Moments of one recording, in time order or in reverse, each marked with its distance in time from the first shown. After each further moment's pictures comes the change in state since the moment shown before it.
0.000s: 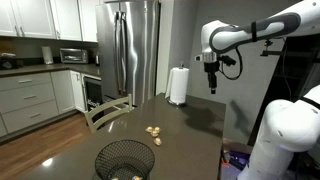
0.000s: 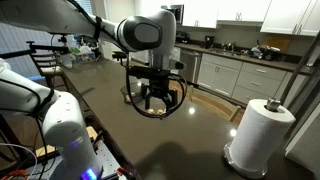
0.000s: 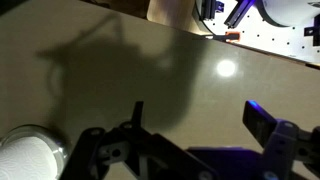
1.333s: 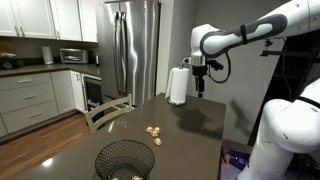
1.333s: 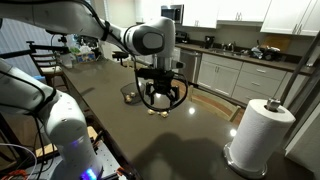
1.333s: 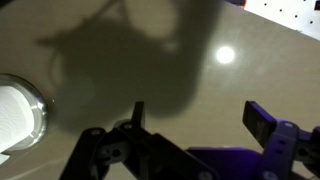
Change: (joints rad) arm 0.104 0.095 0.006 0.002 0.063 0.152 0.001
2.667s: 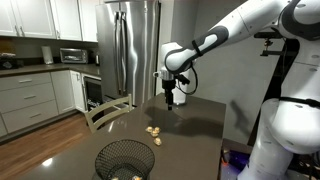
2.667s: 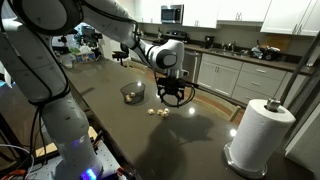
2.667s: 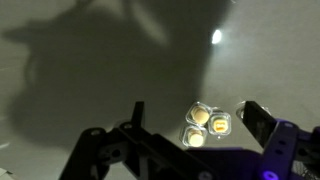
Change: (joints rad) arm 0.090 0.477 0.069 0.198 0.233 0.277 -0.150
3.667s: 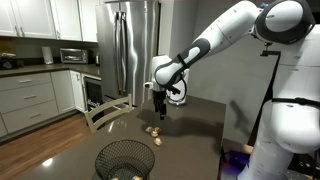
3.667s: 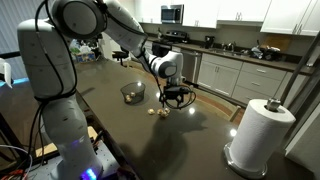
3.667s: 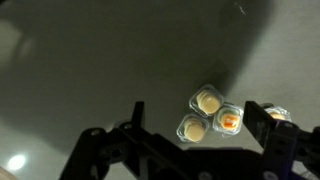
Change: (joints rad) arm -0.063 0.179 0.117 0.039 0.056 0.165 -0.232
